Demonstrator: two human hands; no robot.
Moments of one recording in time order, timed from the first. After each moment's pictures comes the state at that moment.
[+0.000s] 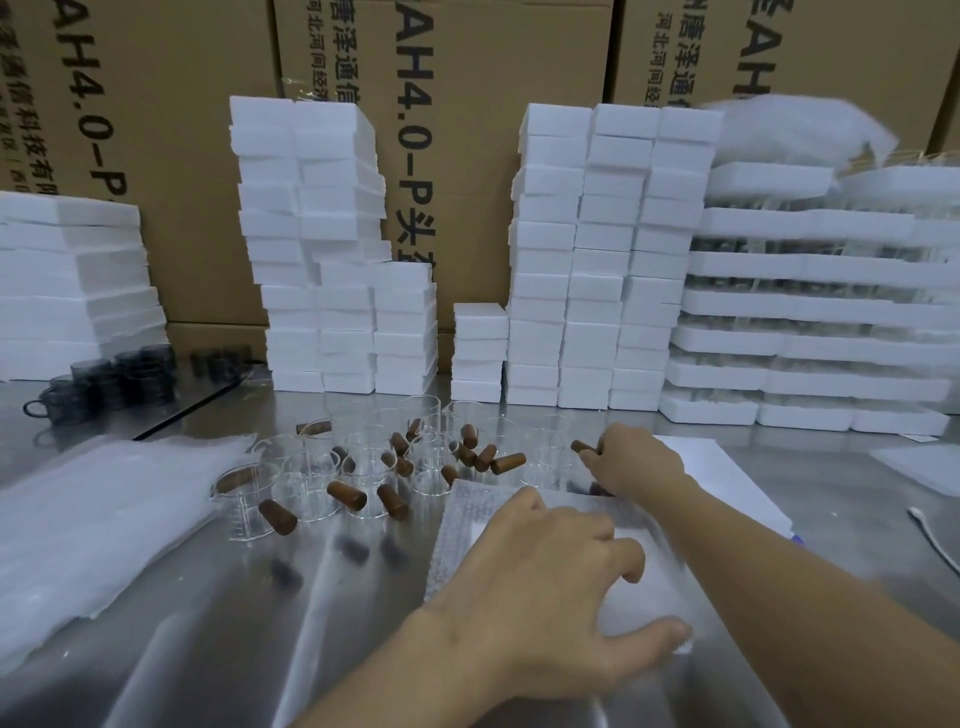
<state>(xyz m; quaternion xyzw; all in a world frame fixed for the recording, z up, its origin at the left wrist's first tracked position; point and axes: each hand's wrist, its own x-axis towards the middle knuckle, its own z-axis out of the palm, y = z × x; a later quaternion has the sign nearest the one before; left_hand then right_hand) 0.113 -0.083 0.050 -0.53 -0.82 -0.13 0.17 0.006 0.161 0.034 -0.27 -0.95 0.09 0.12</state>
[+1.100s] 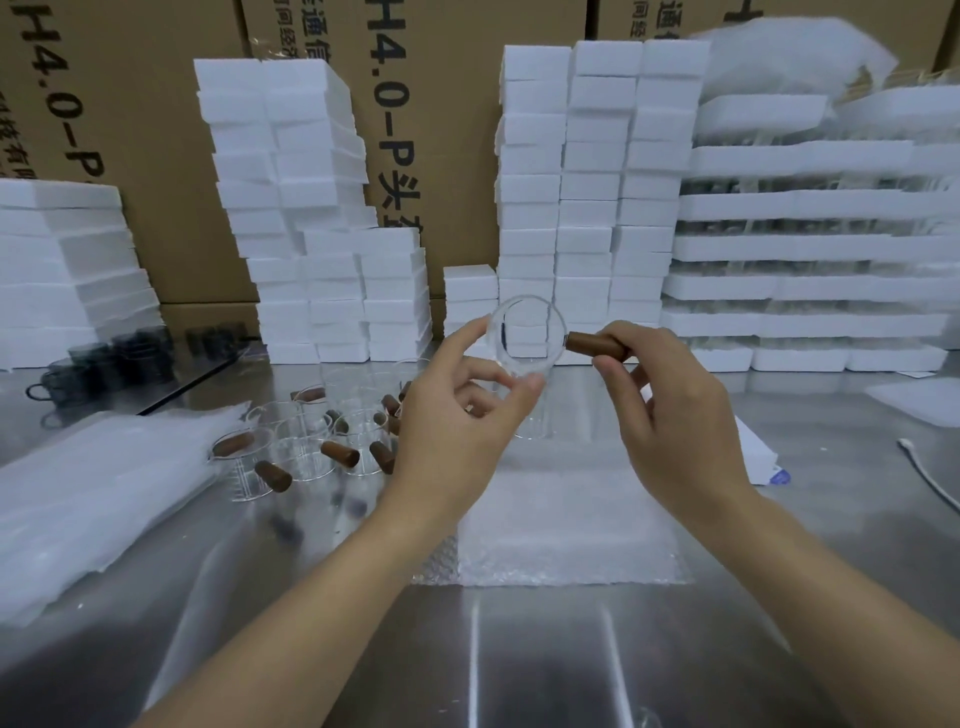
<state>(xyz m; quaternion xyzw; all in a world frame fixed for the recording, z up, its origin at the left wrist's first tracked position) 0.063 -0.090 0.056 -0.31 -0.65 -0.68 0.12 0.134 0.101 0.057 0.02 -0.82 0.22 0.52</state>
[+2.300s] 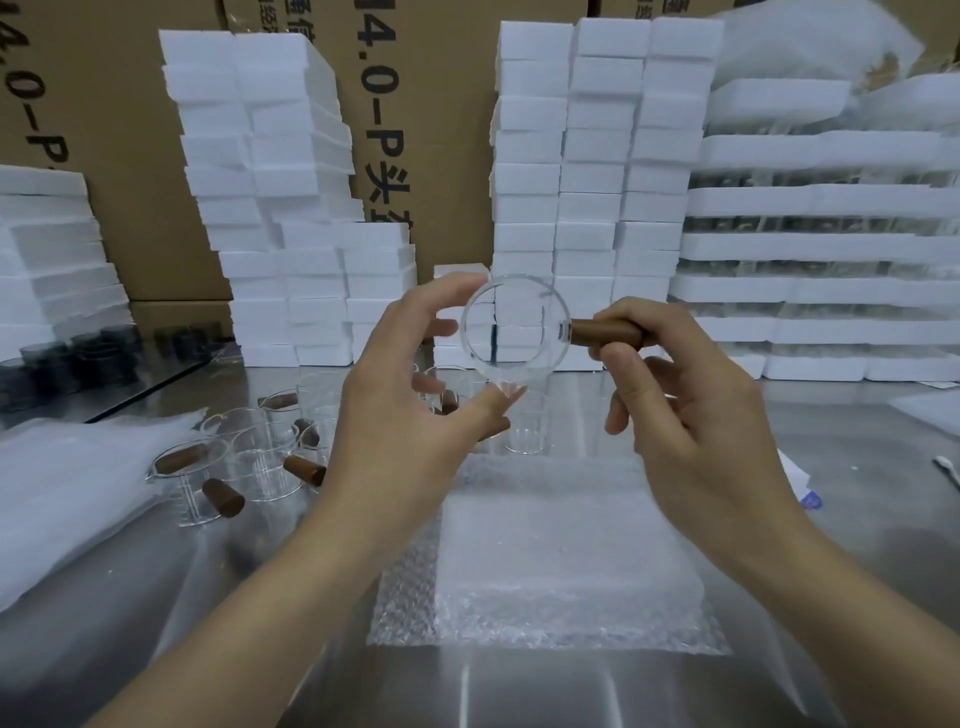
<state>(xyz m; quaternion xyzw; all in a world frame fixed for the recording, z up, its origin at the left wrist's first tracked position) 0.058 -0.107 0.074 -0.38 -0.69 -0.56 0.27 0.138 0.089 0.070 0.09 -0.78 0.41 0.47</state>
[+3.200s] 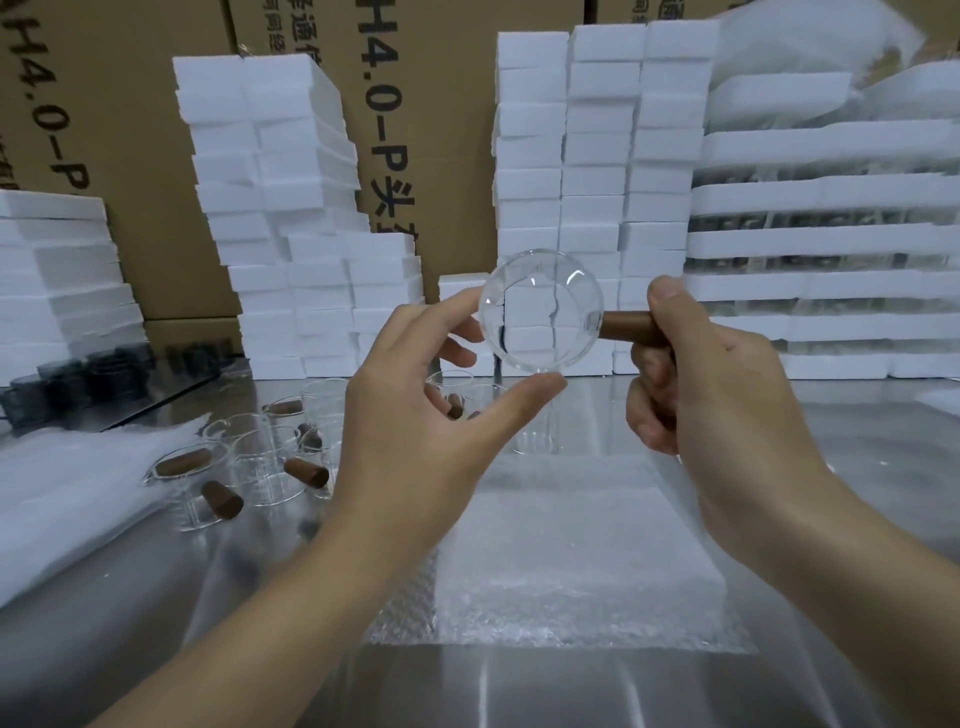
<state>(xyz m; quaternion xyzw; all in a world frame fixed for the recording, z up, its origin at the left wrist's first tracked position) 0.072 -0.096 0.063 -0.37 -0.67 -0.57 0.31 0.145 0.075 0.082 0.00 -0.67 0.64 0.38</state>
